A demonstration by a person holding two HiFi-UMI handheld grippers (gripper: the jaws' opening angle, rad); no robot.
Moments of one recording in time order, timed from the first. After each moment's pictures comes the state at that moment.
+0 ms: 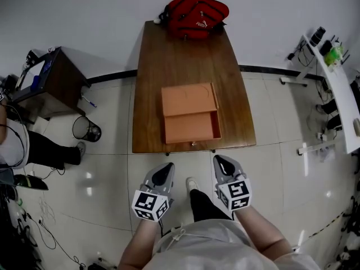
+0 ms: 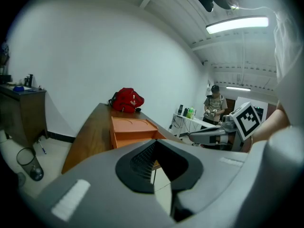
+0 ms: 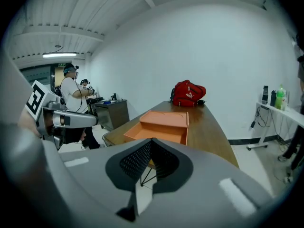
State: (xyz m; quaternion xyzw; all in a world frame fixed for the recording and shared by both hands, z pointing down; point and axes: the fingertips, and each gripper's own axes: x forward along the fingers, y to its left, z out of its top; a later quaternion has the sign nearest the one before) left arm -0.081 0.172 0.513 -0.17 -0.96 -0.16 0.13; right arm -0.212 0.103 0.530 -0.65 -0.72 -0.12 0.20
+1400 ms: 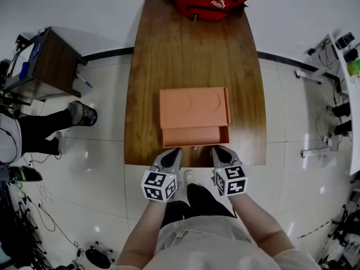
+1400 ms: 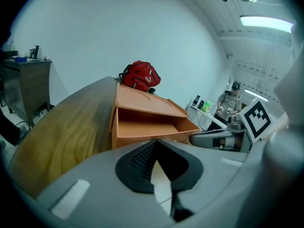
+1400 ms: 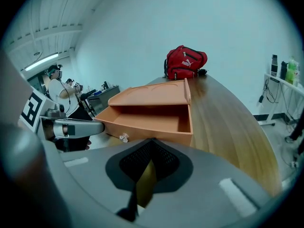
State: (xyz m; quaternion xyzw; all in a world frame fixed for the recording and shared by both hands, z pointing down) left arm -0.185 0.279 0.636 -0.20 -0.92 -0.27 0.21; right arm -0.292 0.219 0.648 -0.63 -0.69 -0.14 0.34
